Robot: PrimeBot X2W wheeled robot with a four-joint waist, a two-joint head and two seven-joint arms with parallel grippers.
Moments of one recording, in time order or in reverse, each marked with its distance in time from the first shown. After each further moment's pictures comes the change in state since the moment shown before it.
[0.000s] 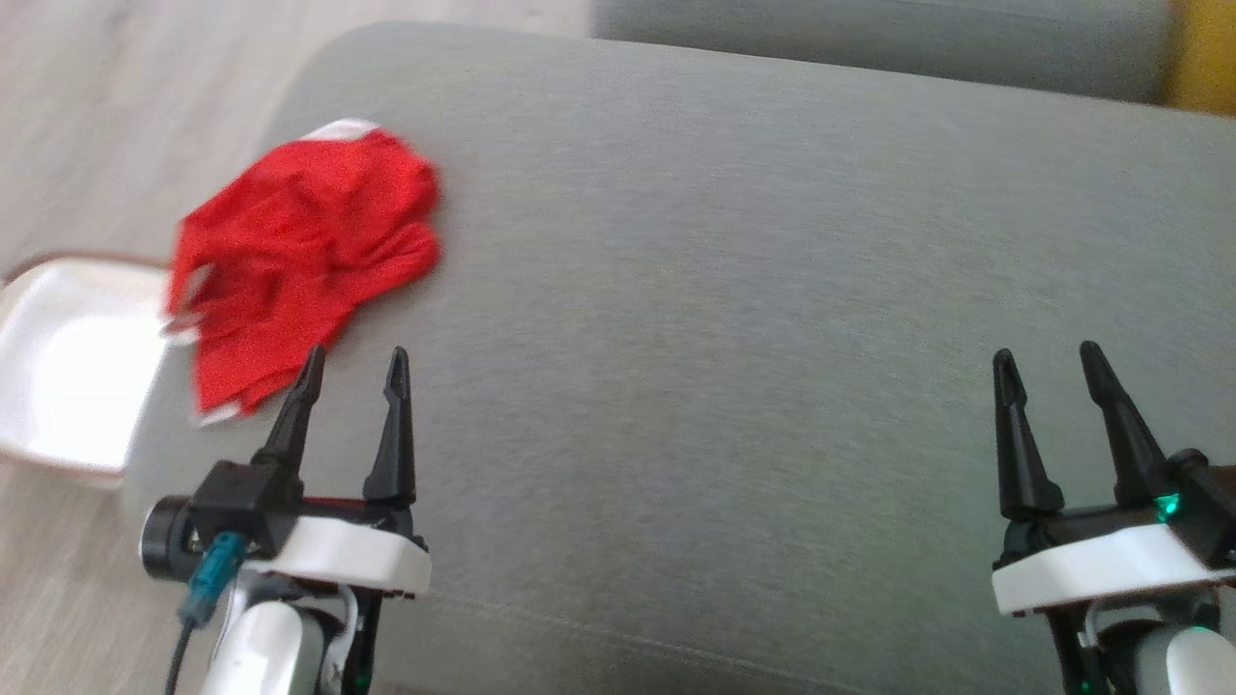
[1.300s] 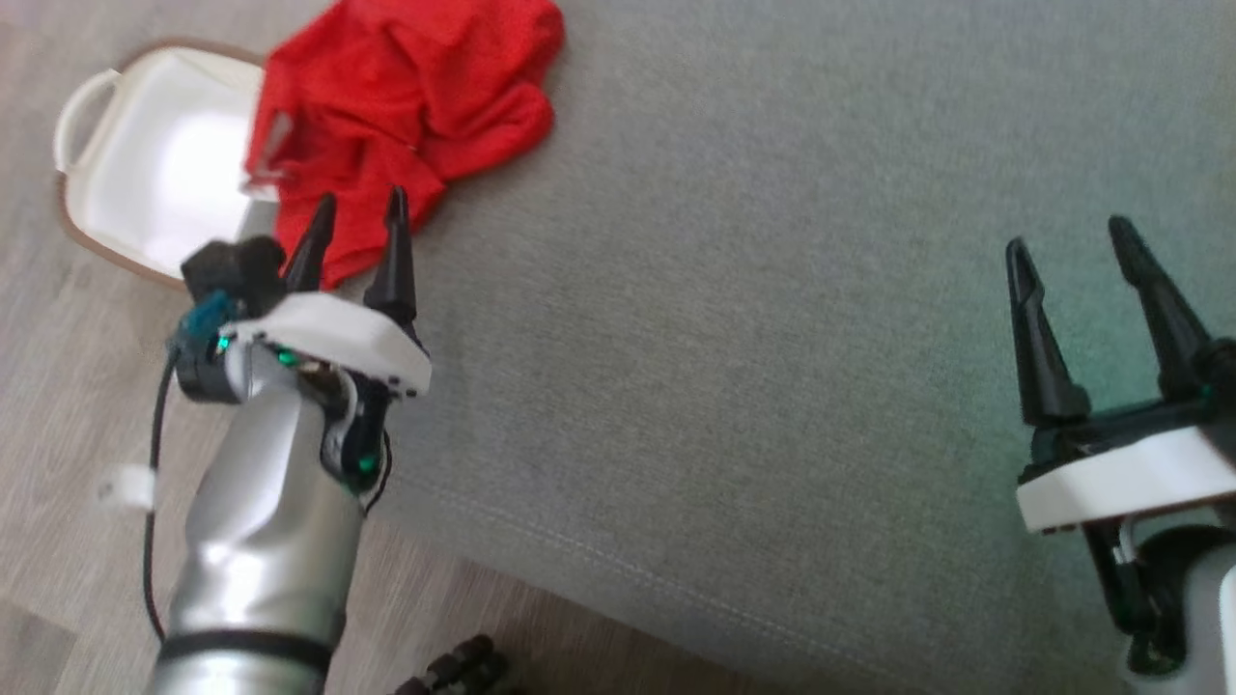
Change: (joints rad) left arm -0.513 -0.102 0.090 0.621 -0.123 -0.157 -0.004; right arm -0.128 -0.069 0.035 -0.174 -0.076 0.000 0.189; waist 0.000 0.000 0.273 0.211
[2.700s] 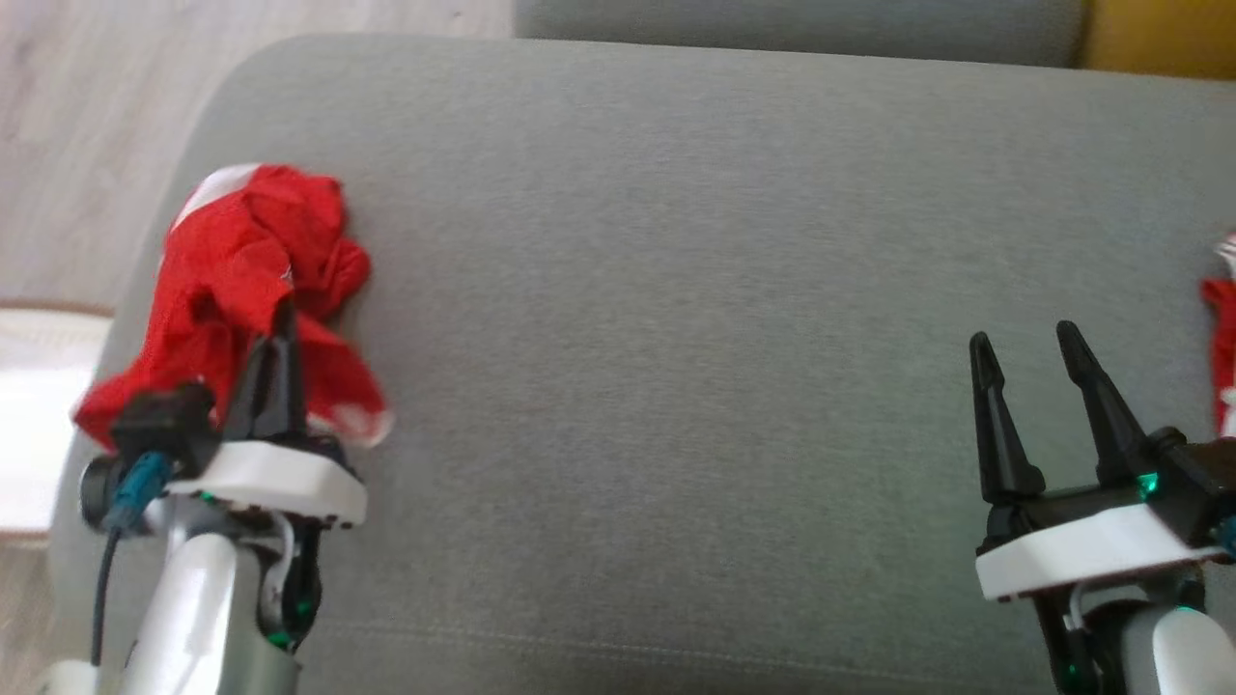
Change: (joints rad) left arm 0.369 0.096 0.064 -0.415 0.088 0.080 0.034; right arm 0.094 0.058 0.002 0.166 0.065 0.000 -0.157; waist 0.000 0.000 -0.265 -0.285
